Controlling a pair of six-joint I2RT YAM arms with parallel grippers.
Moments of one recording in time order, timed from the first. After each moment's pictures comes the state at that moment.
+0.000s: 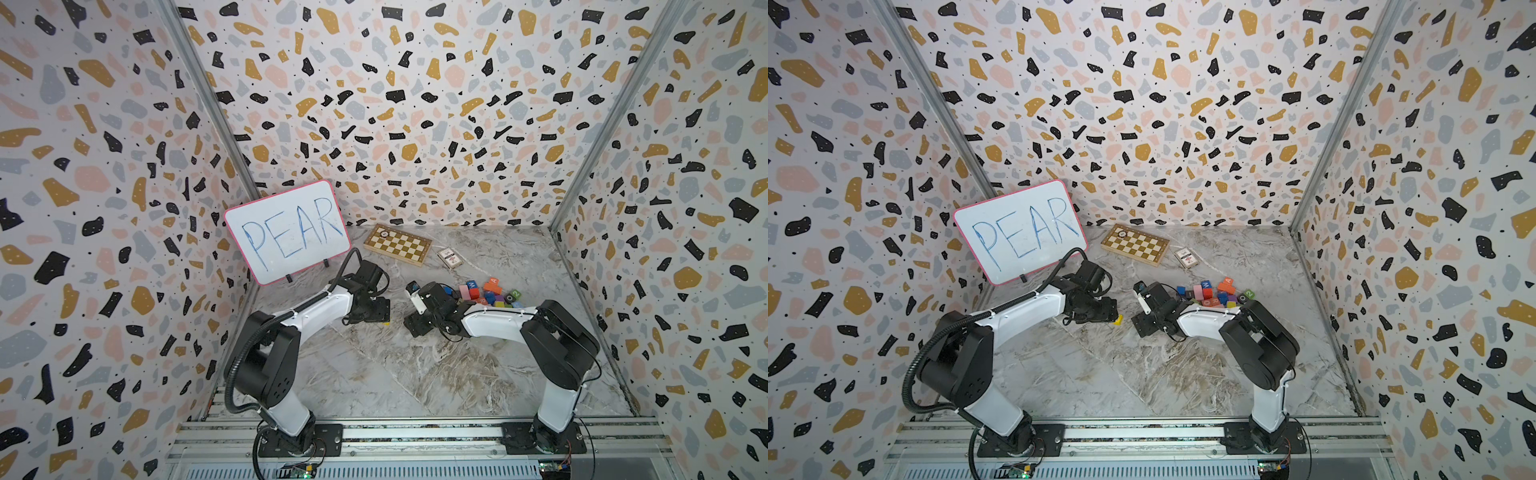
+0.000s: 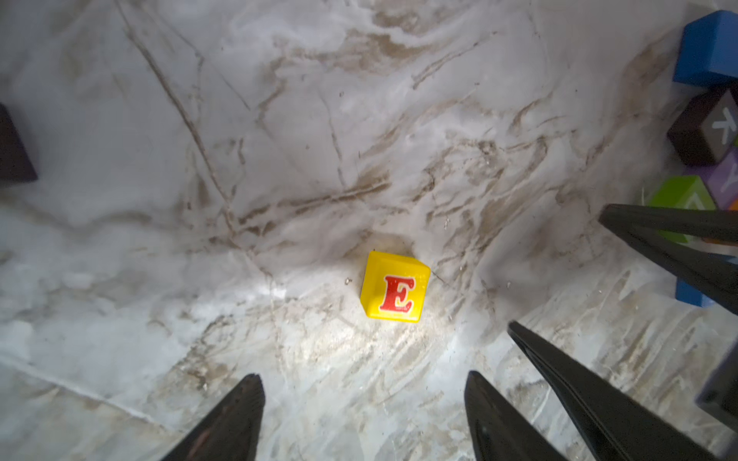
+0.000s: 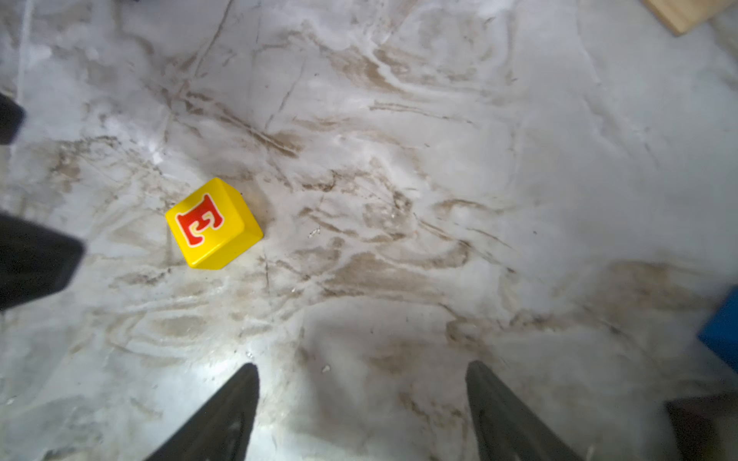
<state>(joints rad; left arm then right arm) -0.49 1.67 1.12 -0.67 0.07 -0.41 0.79 1.81 1.00 -0.05 -0.02 0.13</state>
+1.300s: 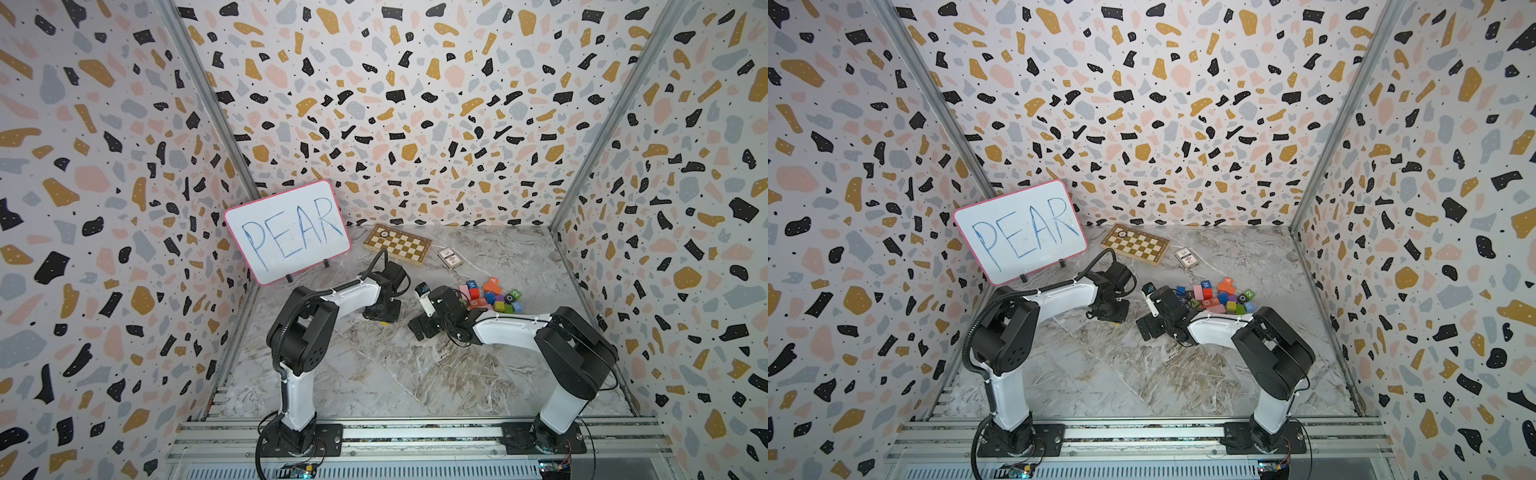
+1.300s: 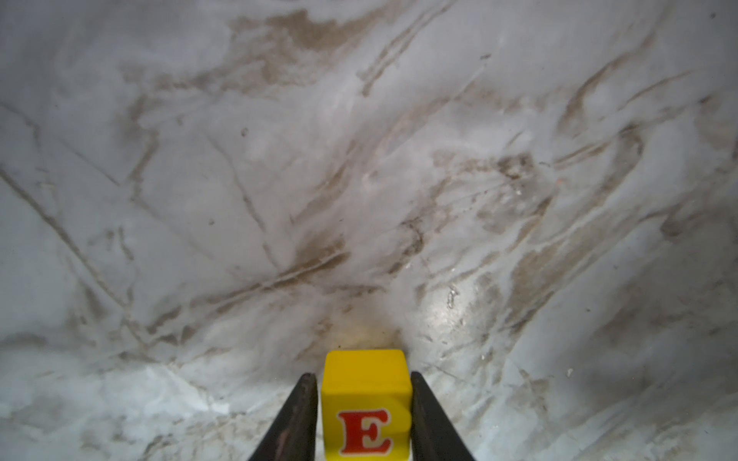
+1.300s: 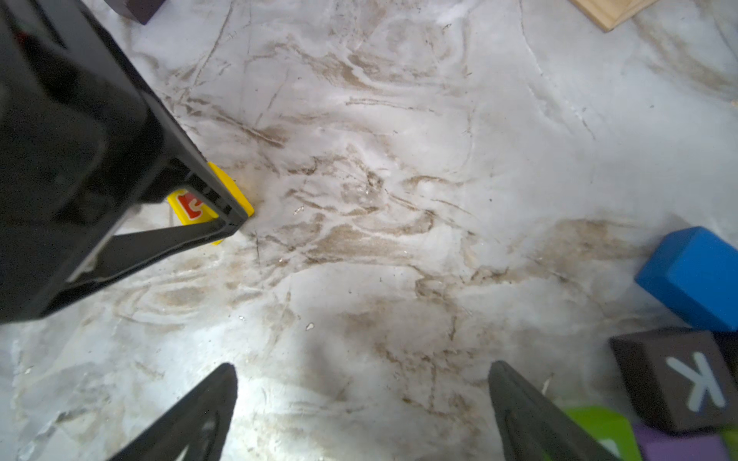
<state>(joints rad) -0.57 1.93 1.29 -0.72 -0.04 -0.35 0.78 1.73 0.90 0.02 0.00 0.14</state>
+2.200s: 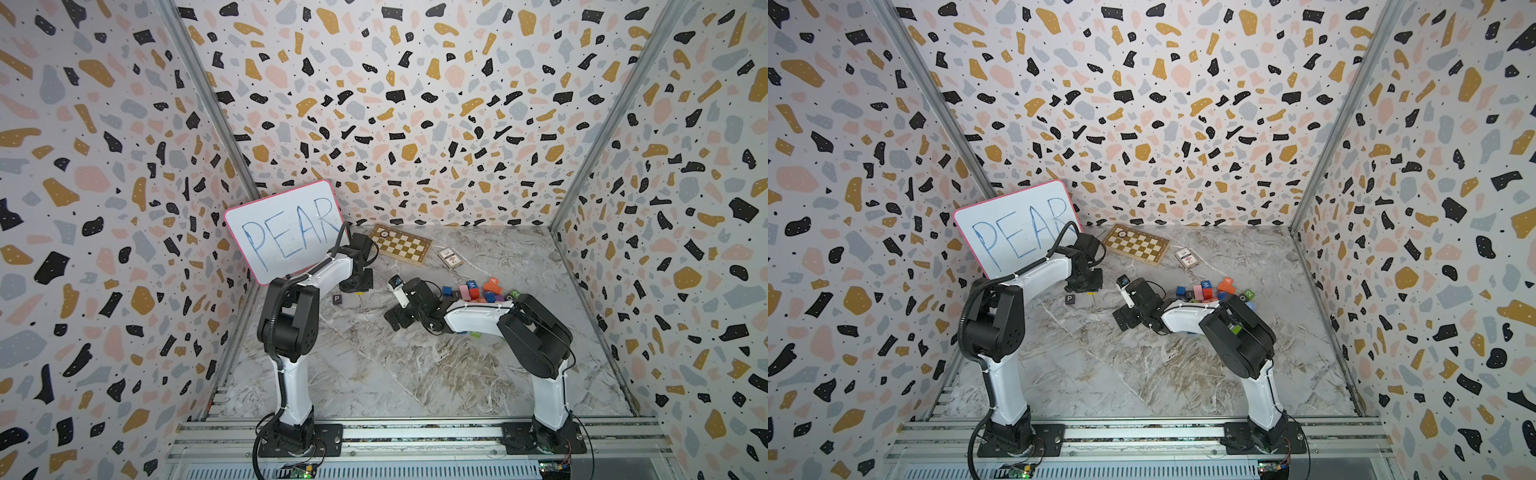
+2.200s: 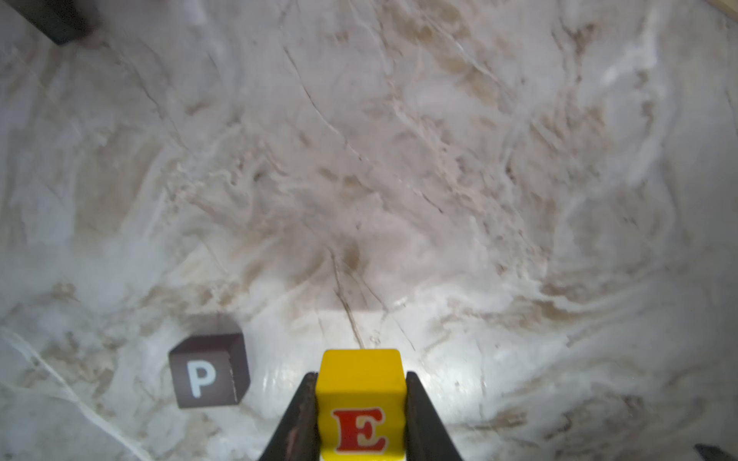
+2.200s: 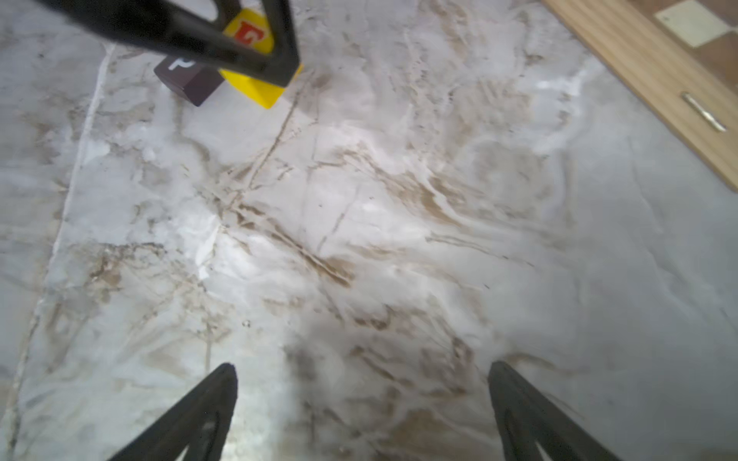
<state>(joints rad) -0.30 2.01 1.53 -0.77 -0.10 -0.34 0.85 2.02 1.22 0.06 -0.01 0.09</state>
